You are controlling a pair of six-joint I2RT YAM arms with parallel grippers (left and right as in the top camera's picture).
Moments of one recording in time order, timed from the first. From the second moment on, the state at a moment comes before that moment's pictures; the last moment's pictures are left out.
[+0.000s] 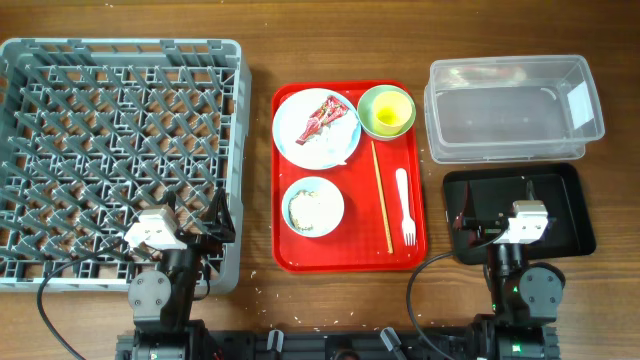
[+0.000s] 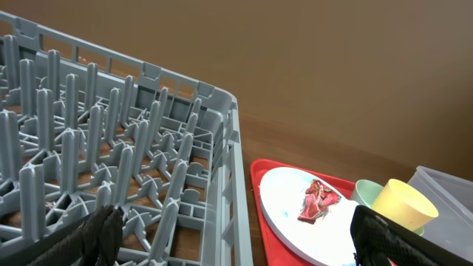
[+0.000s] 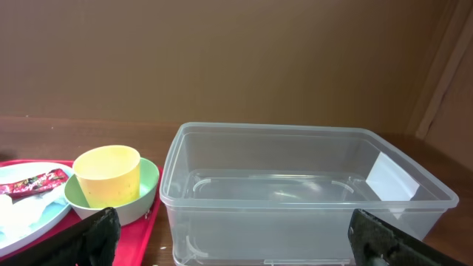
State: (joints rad) left arm 0.01 0.01 0.01 -0.07 0.10 -0.38; right arm -0.06 0.01 0.01 0.00 -0.03 -0.07
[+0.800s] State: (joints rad) left arm 0.01 0.01 0.01 -0.07 0.10 -0.38; right arm -0.06 0.03 0.01 0.00 -0.04 -0.06
